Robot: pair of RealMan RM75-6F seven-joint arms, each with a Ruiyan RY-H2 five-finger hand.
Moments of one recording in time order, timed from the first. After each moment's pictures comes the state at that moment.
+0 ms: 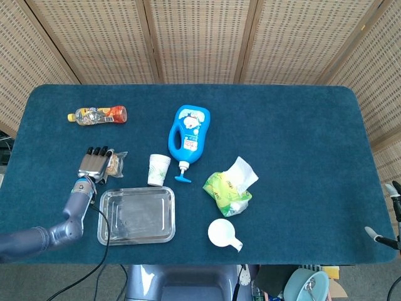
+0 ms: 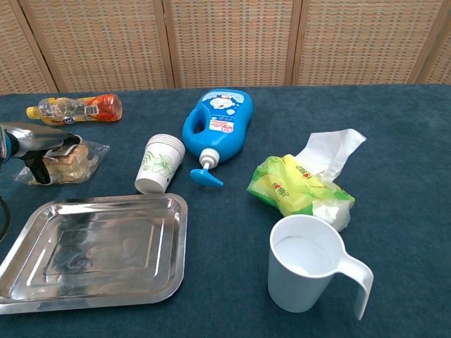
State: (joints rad) left arm -0.93 -1.50 0.02 -1.28 0.39 0.83 0.71; right arm 0.02 -1.24 0.07 -1.12 -1.51 1.57 0.42
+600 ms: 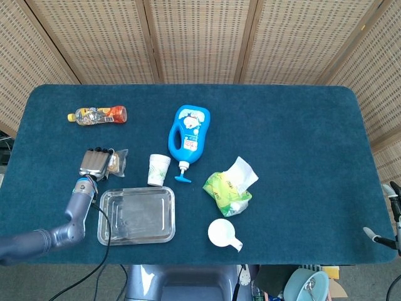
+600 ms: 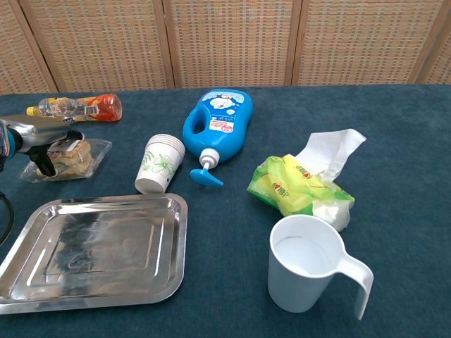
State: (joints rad) left arm -0.90 -1.53 -0.02 -1.25 0.51 0.90 0.68; right arm 0.02 -1.25 0.07 -1.11 -1.51 1.56 0.43
